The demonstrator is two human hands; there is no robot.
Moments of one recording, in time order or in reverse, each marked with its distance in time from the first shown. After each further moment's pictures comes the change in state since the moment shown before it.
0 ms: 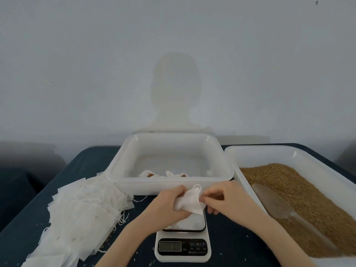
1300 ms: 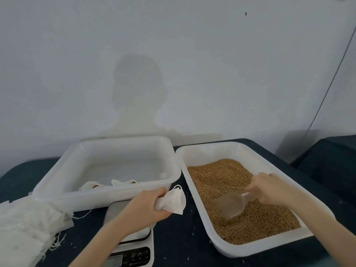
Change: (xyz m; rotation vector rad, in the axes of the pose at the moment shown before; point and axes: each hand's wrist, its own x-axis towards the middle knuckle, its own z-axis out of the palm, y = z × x) left_hand 0.051 0.041 0.058 0.123 -0.147 0.042; right_hand -0.069 0.191 -0.162 -0.896 -0.137 0.374
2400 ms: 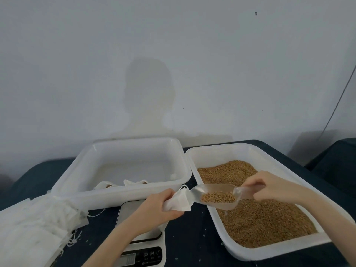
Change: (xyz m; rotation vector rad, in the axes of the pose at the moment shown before) left_hand -0.005 0.002 -0.001 -0.139 -0.026 -0.096; right_hand -0.016 -0.030 -0.037 0.802 -0.118 -0.206
